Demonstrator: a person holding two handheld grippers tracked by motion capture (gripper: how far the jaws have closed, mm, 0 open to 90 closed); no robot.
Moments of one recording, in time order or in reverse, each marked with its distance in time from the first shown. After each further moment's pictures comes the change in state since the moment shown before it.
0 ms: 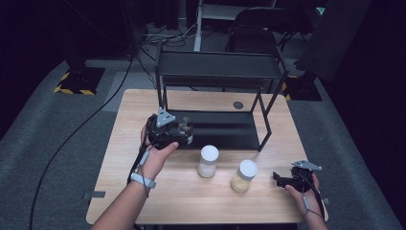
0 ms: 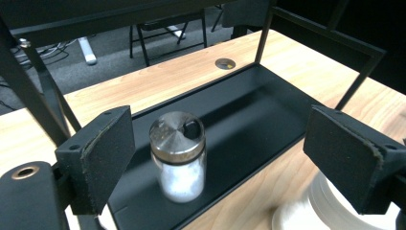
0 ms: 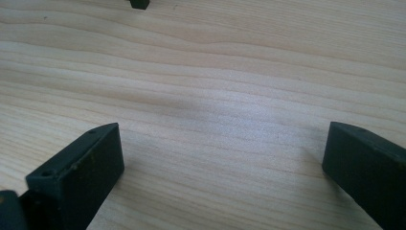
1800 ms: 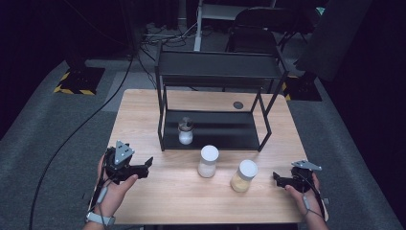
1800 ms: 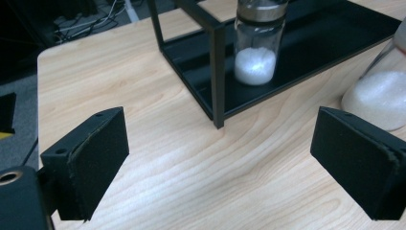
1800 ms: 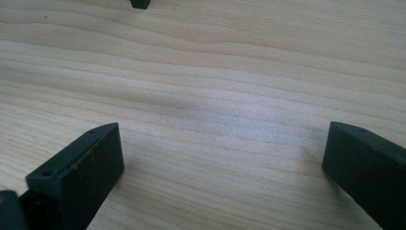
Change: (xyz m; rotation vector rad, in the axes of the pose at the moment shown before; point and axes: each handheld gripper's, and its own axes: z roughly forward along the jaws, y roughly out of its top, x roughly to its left) left arm 0.021 -0.092 -0.074 0.092 0.166 0.007; right arm 0.000 0.000 0.000 0.001 0.001 -0.002
